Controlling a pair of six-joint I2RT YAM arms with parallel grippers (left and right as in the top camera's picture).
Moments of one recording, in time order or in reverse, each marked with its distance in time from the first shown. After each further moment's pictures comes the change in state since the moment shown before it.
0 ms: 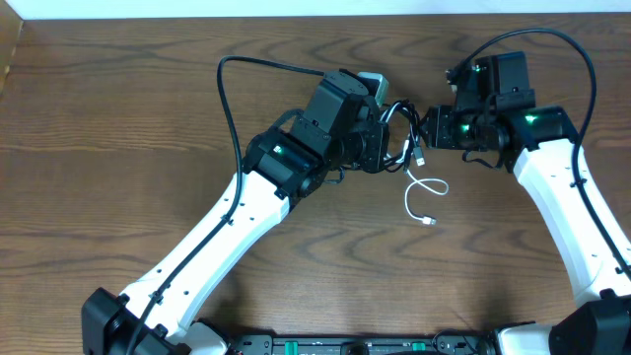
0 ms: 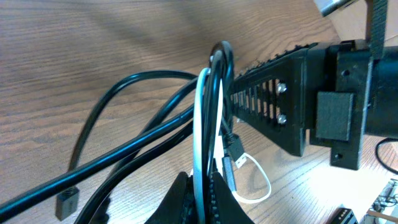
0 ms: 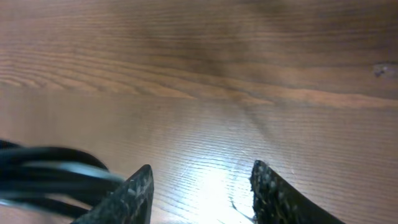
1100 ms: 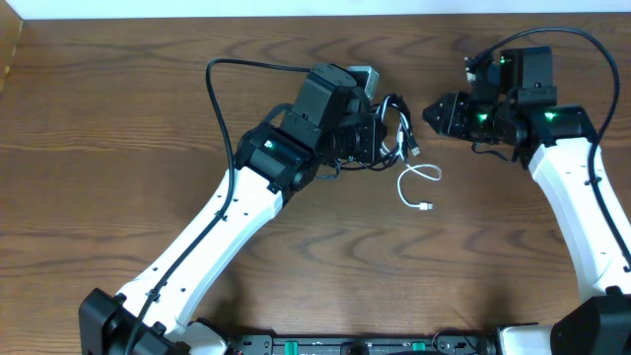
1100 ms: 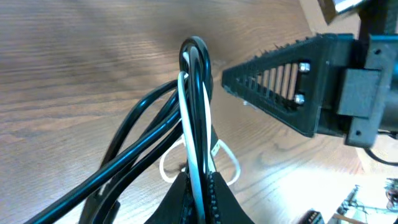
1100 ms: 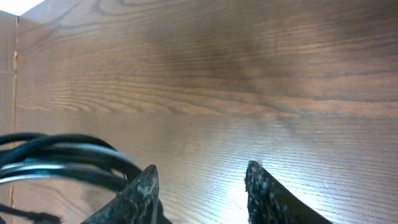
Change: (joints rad) left arm 0.043 -0.002 0.000 0.018 0.084 -0.076; right arm -0.085 0.000 0.000 0.066 -0.167 0.096
